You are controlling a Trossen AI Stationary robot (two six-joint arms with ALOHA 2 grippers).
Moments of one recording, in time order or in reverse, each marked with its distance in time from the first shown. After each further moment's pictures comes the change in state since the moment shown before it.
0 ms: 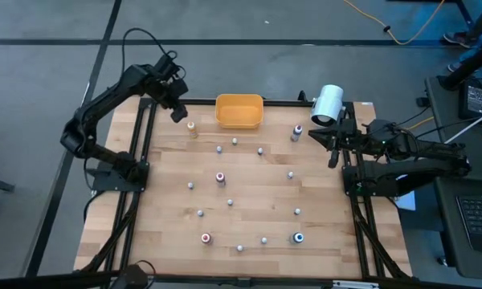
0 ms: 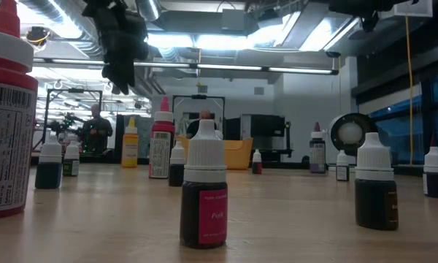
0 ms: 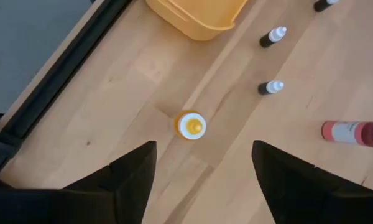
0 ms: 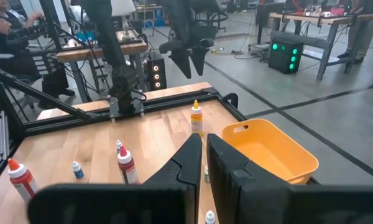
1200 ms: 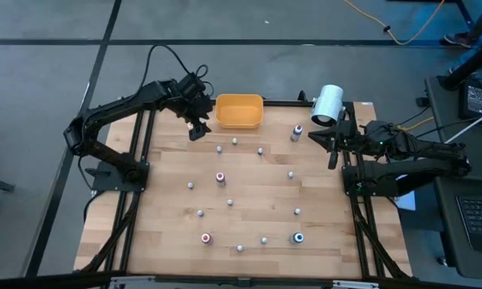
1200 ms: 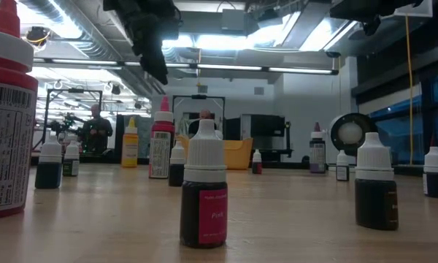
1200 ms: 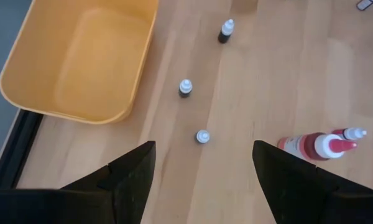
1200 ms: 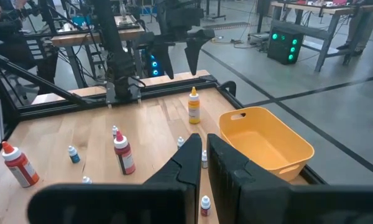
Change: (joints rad) left arm -0.368 0.019 0.000 0.225 -0.017 0.001; right arm 0.000 0.000 0.000 -0.056 0.001 -0.010
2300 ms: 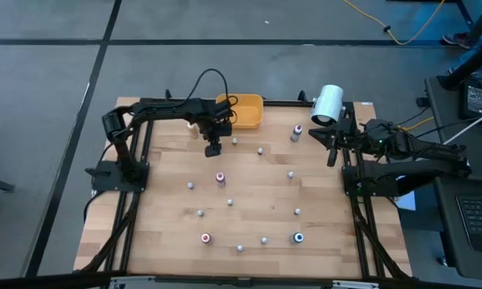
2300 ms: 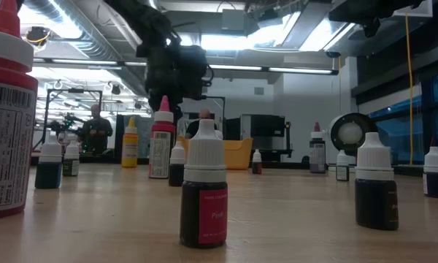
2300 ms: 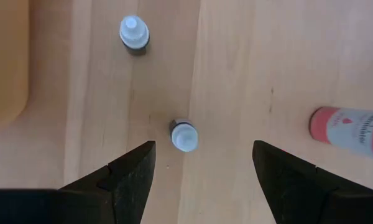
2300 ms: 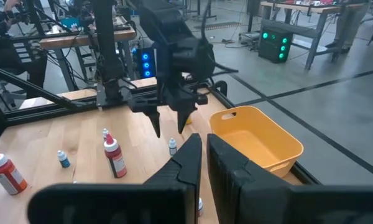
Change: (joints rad) left arm -0.109 0.392 -0.029 0.090 -0.015 0.056; right arm -0.038 0.000 0.000 0.001 0.000 0.005
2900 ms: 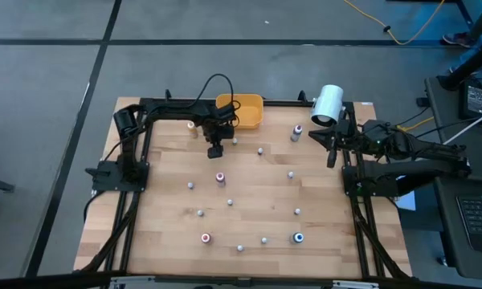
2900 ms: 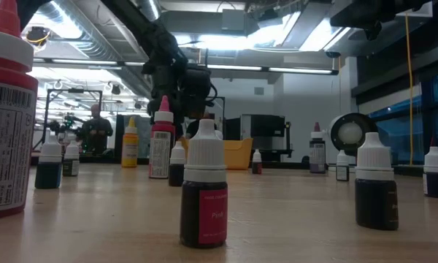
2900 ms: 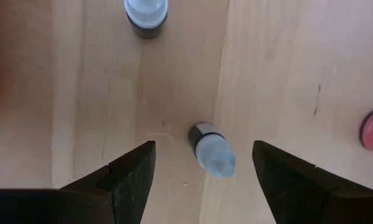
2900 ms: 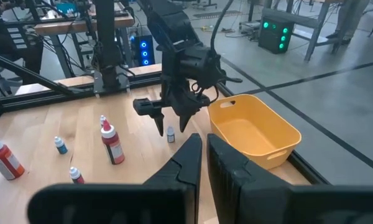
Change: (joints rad) left arm 0.007 0.114 -0.001 0.049 -0.024 0.011; right arm 0.000 0.000 0.000 -0.051 0.000 -0.003
